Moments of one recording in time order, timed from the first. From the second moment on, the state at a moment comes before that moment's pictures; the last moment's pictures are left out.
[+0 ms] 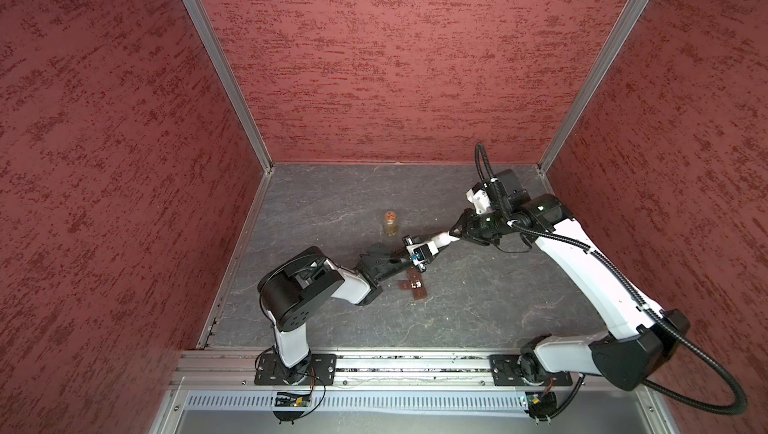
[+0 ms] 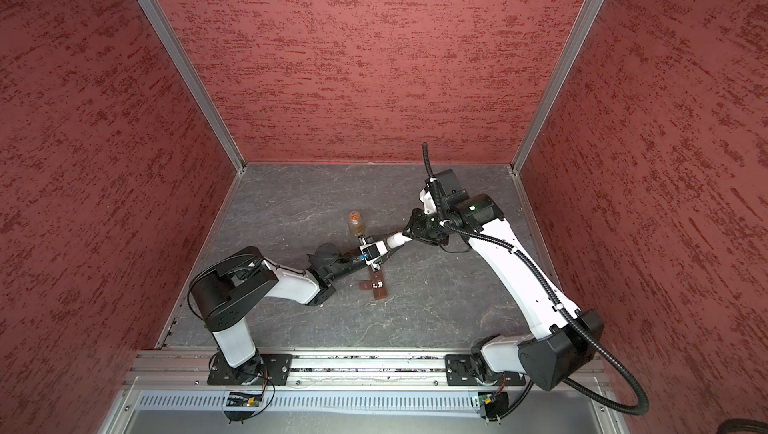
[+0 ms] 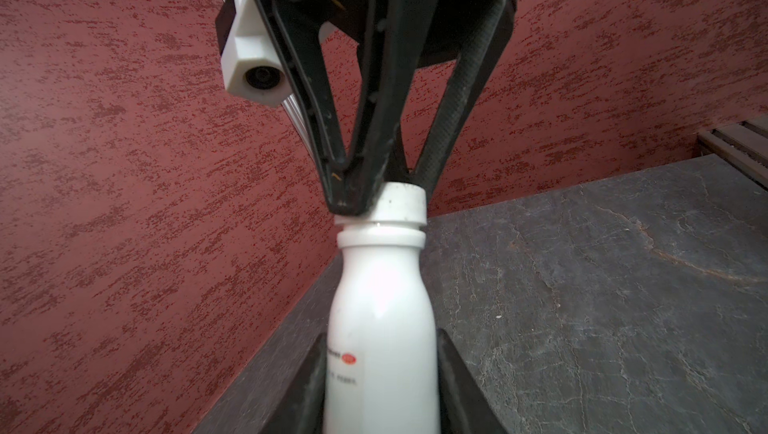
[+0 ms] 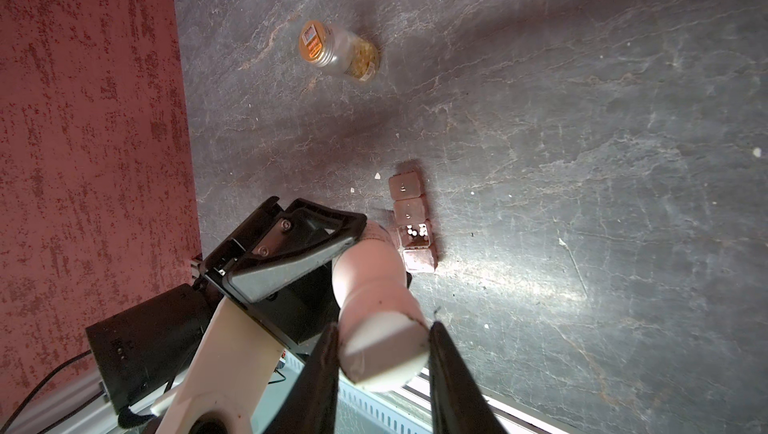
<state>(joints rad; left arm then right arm) -0.84 1.80 0.63 1.35 0.29 0.42 0.45 1.35 1.45 -1.10 -0.33 0.65</state>
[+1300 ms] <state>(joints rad) -0.86 1.82 0.58 1.39 0.36 0.39 0.45 1.15 1.33 -0.93 -0.33 0.16</state>
